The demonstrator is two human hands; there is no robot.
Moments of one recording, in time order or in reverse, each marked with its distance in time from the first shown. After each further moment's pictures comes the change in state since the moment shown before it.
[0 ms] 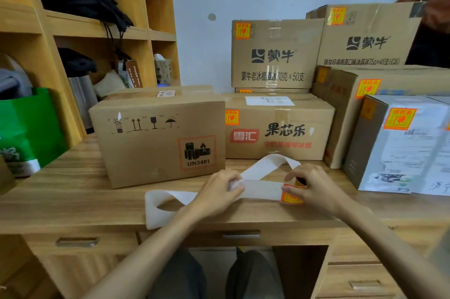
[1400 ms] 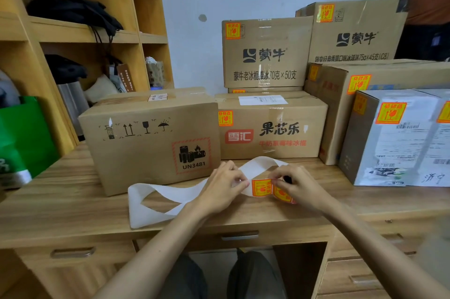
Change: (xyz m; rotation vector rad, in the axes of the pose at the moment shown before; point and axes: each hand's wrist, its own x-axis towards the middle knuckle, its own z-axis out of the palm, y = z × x) left_hand 0.021 0.009 0.007 0.087 0.000 0.079; right_hand 0.007 -0.020 0.013 0.213 0.061 -0.149
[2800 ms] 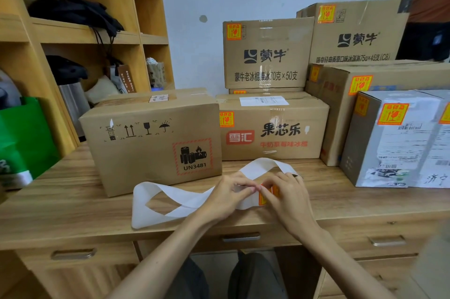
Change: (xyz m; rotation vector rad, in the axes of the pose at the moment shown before) left_hand -0.013 0.010 0.007 -0.465 -0.016 -0.033; right_hand -0.011 -0.024 0.058 -0.233 0.452 0.054
